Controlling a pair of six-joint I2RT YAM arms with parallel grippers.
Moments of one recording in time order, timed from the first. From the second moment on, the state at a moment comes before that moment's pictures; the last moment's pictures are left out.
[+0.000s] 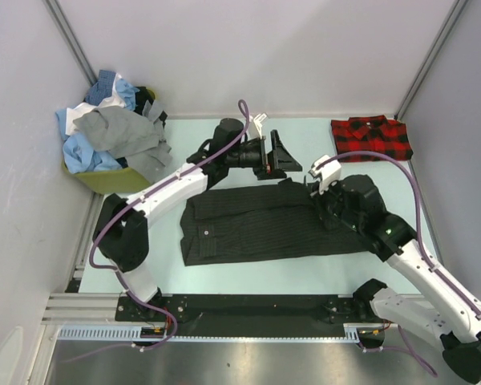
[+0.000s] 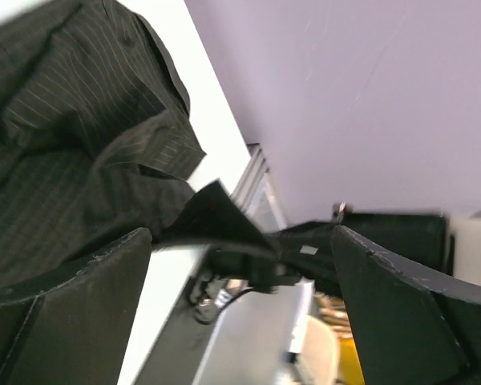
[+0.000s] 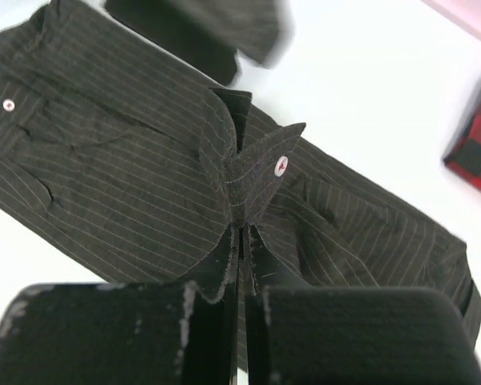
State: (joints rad) left arm -0.66 1.72 1.41 -0.02 0.69 -0.90; right arm 0.58 0.84 0.88 -0.46 0.01 -0.11
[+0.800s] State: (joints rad) left arm -0.65 1.62 1.29 -0.13 0.57 -1.05; right arm 0.73 0.86 0.82 -0.38 0.21 -0.24
